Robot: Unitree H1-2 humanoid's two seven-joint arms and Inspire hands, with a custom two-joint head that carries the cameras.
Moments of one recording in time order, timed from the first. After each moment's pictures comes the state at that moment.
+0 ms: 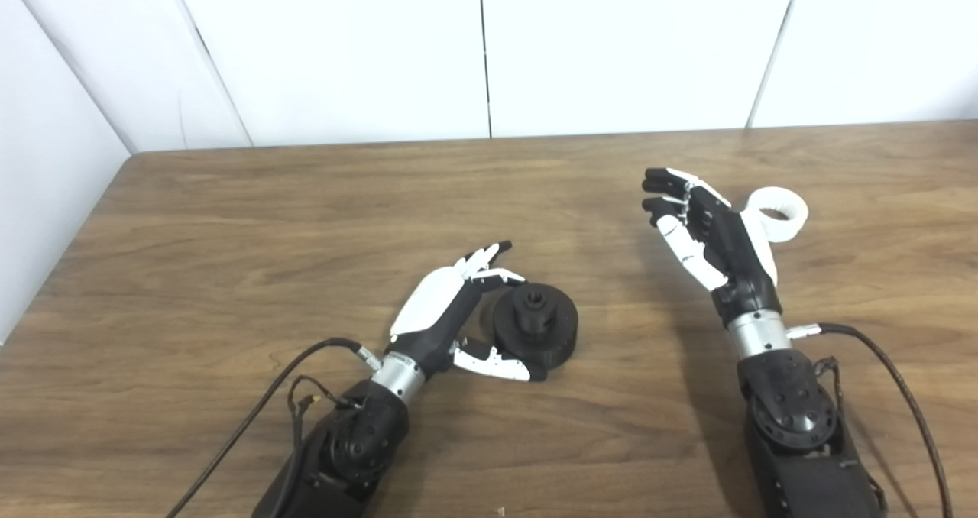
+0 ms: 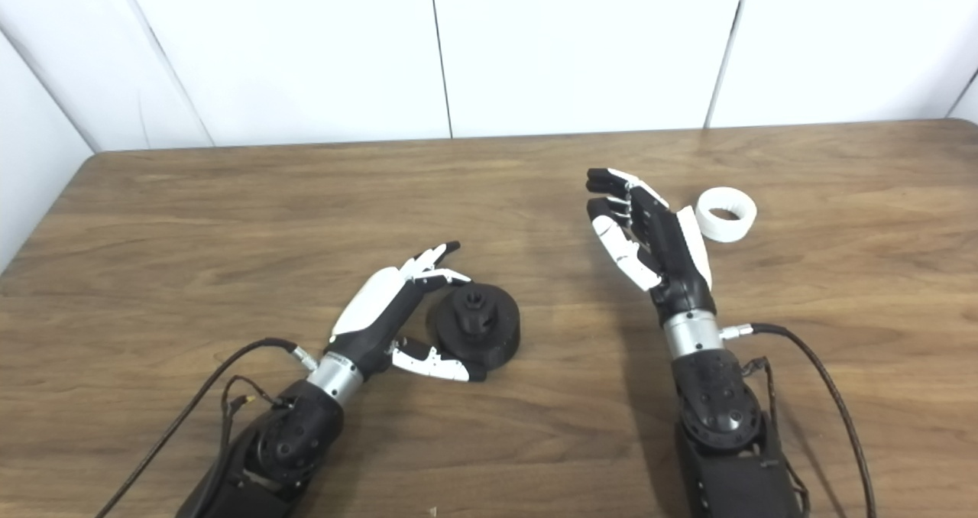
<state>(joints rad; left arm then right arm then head) -0.19 0.21 -0.40 0.08 0.51 -0.06 -0.04 -0.21 -0.09 0.03 0.03 -0.18 -0.09 -0.04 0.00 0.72</state>
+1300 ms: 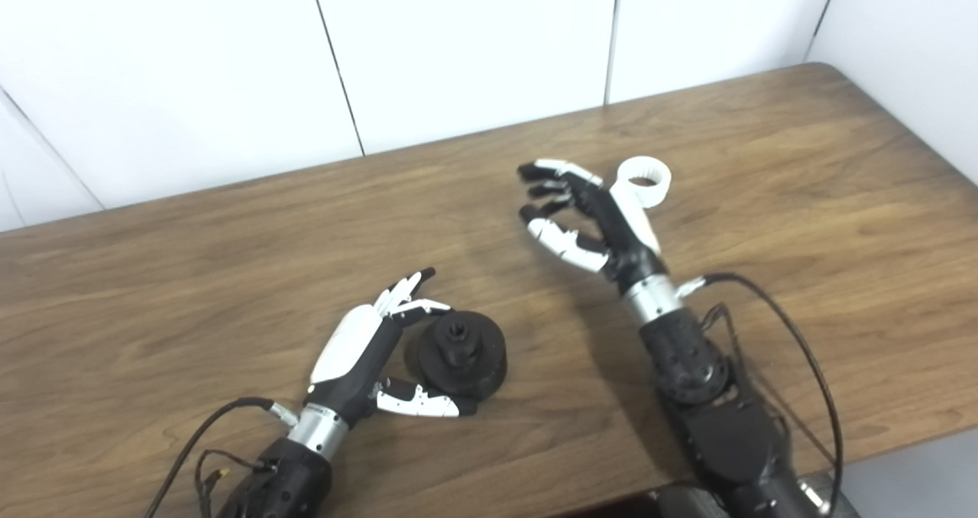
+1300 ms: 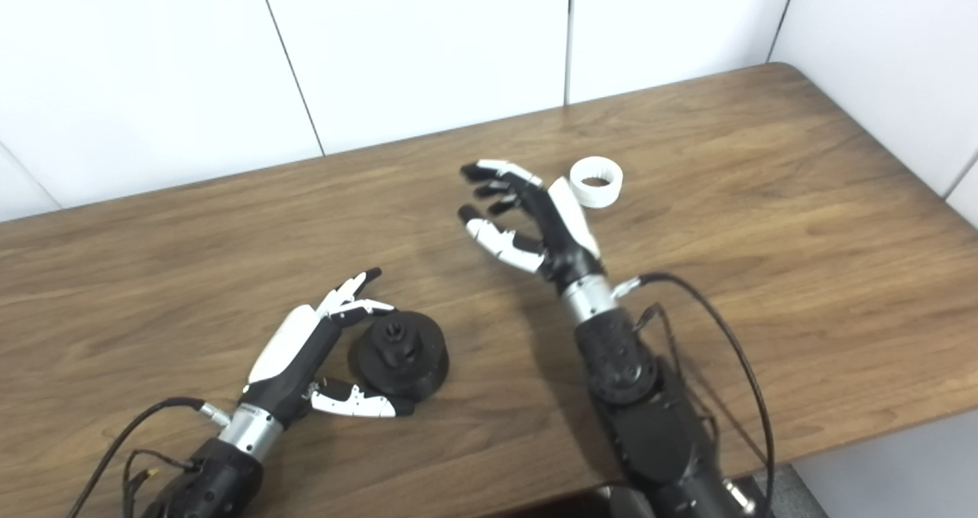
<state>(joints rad) -0.17 0.22 -0.38 0.08 0.49 -0.18 -0.13 -0.21 -0.14 0.02 -0.01 -0.38 -0.12 -0.11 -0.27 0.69</state>
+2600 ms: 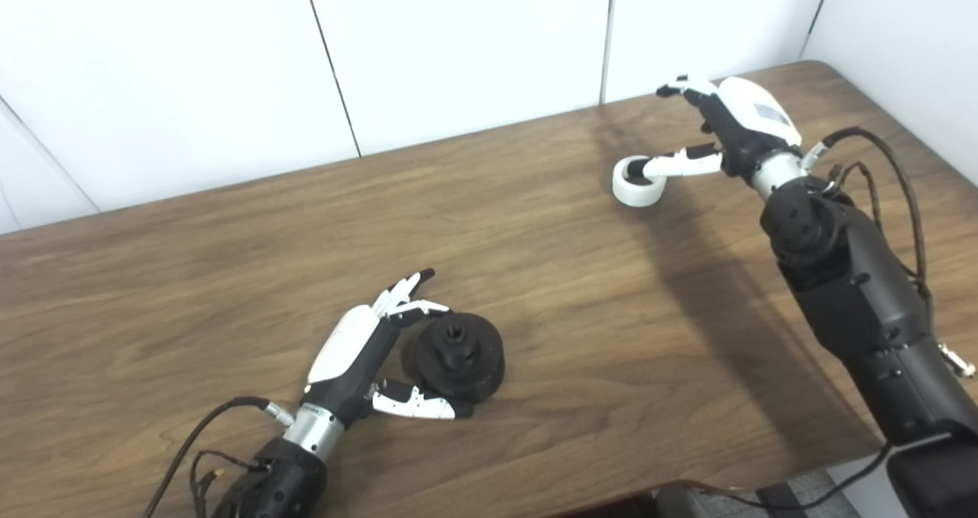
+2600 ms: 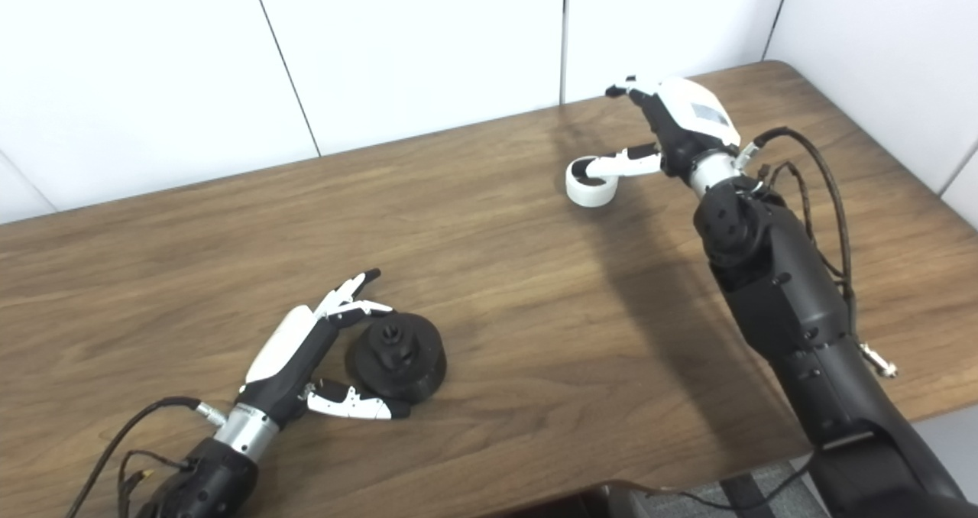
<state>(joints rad) -0.18 0.20 -0.35 0.10 0.50 -0.20 -0.16 -0.39 -0.53 0.02 0.05 -0.68 0.30 0.19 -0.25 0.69</state>
